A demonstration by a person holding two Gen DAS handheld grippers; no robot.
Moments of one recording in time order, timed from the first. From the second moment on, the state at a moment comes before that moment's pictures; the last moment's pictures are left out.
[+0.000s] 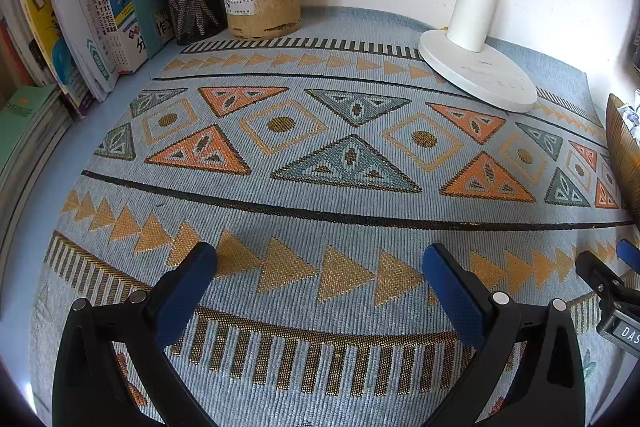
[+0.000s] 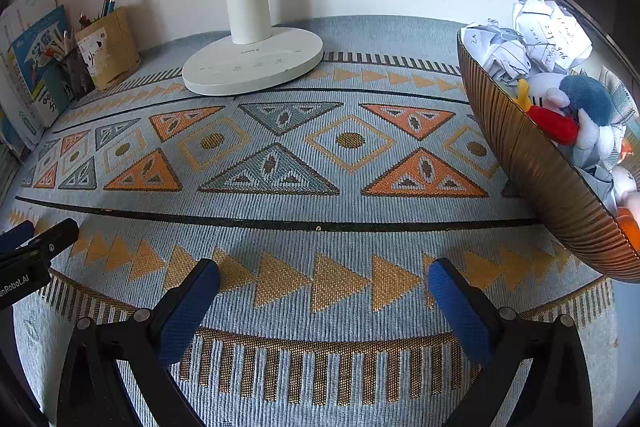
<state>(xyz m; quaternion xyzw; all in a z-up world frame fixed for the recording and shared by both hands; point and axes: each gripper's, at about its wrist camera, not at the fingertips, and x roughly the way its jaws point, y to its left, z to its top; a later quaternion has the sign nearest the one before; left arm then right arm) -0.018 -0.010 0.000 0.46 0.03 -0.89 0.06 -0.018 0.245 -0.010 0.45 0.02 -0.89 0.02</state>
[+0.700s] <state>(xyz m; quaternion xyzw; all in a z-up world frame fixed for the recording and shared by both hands) -0.017 -0.009 -0.003 0.45 0.03 -0.89 0.06 -0.019 0.245 -0.010 0.45 0.02 -0.89 0.02</state>
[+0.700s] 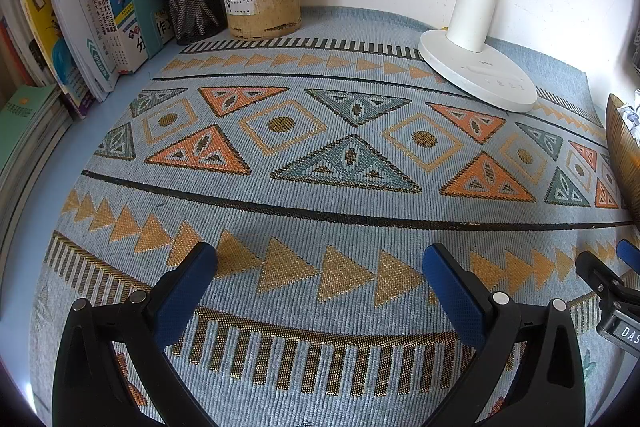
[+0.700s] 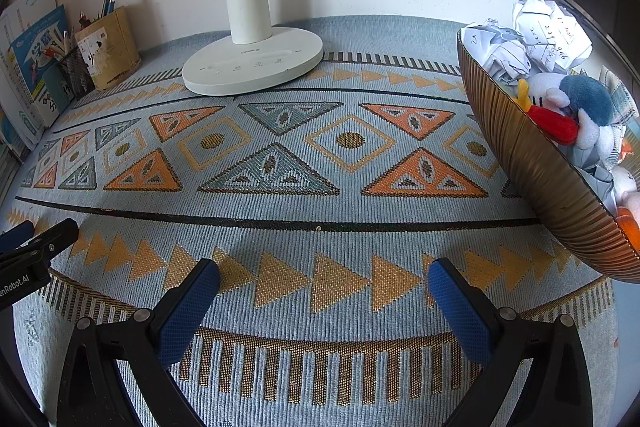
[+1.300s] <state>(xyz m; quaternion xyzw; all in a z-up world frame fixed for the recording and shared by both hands) -0.016 -0.008 -0.004 0.45 0.03 -0.89 0.06 -0.018 0.245 -0.010 0.45 0.02 -0.89 0.02</state>
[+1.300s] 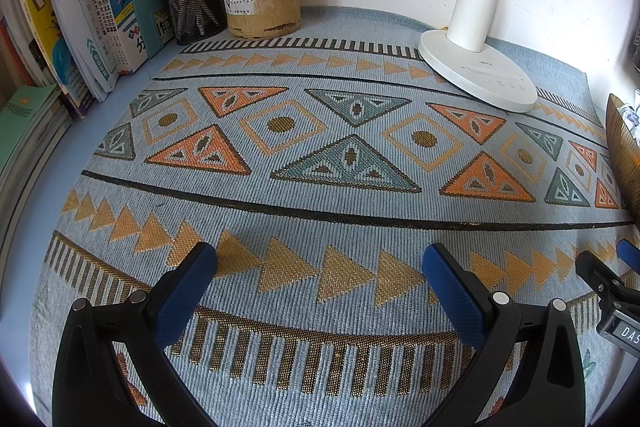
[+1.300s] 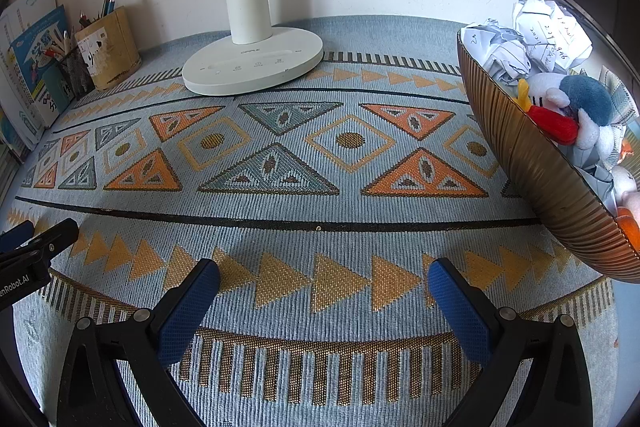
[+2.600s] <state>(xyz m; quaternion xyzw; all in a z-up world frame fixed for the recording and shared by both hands) -0.018 -0.005 -0.005 0.45 0.03 -0.89 0.06 -0.019 0.246 -0.010 0.45 0.02 -0.89 0.03</state>
